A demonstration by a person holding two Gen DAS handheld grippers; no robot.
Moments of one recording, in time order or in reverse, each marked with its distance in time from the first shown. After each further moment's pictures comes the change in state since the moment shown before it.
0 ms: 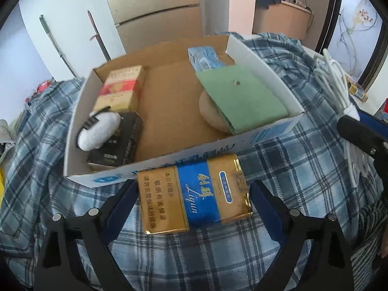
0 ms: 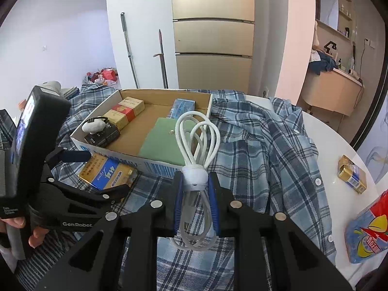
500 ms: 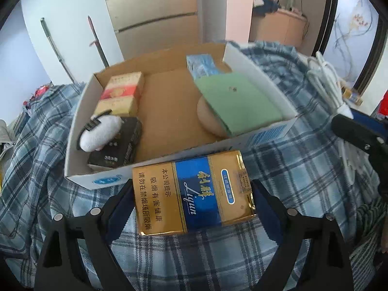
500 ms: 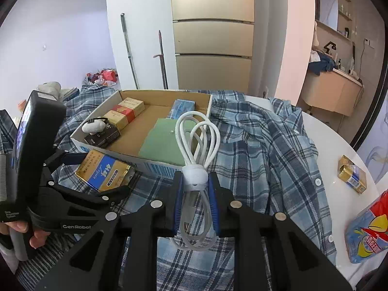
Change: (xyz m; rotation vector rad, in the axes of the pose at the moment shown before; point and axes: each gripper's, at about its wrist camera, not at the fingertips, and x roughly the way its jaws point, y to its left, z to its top) left arm -0.013 0.003 -0.006 0.000 -0.099 -0.027; right arm -0.006 0.003 -0.001 -0.007 -0.031 0.002
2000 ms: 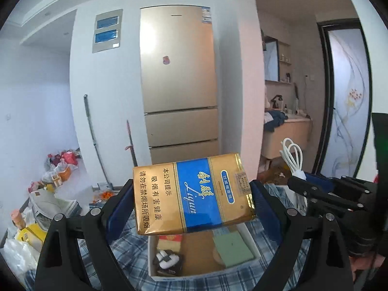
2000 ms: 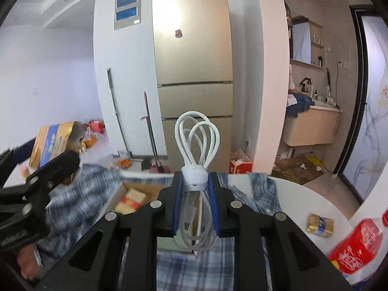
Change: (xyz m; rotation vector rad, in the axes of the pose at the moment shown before) left arm -0.220 0.024 0.078 -0.085 -0.641 0.110; right arm -0.083 0.007 0.129 0.102 -0.275 -0.108
